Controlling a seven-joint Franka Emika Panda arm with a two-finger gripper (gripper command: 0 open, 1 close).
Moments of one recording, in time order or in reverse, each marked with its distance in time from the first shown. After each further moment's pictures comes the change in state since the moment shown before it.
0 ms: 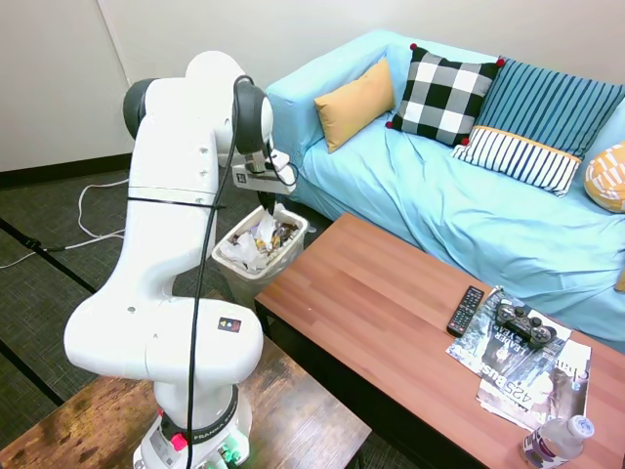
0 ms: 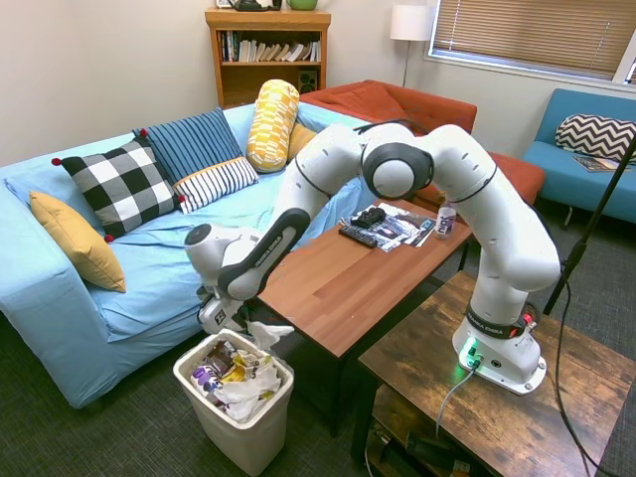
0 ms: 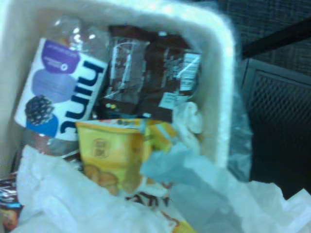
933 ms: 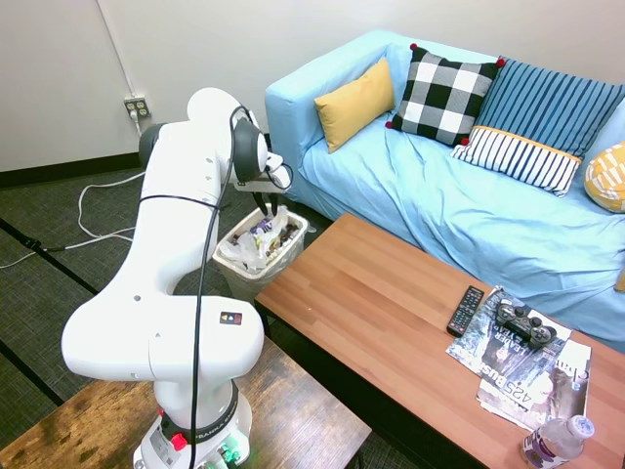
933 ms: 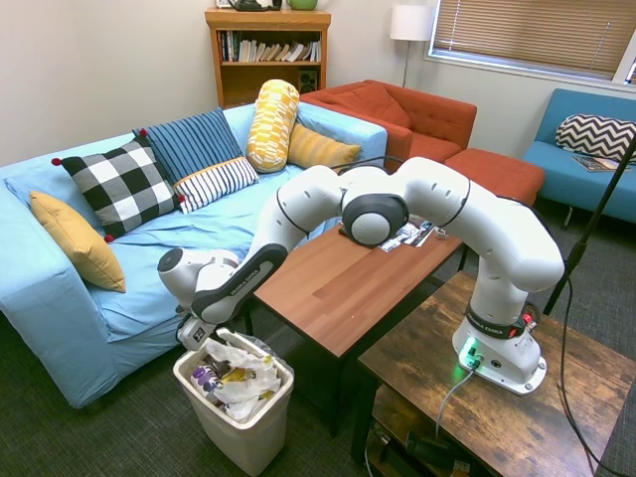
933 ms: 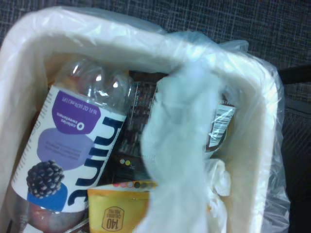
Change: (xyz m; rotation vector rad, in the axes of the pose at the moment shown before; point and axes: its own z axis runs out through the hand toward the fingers) arm 0.020 -0.058 0.028 -0.041 0.057 0.020
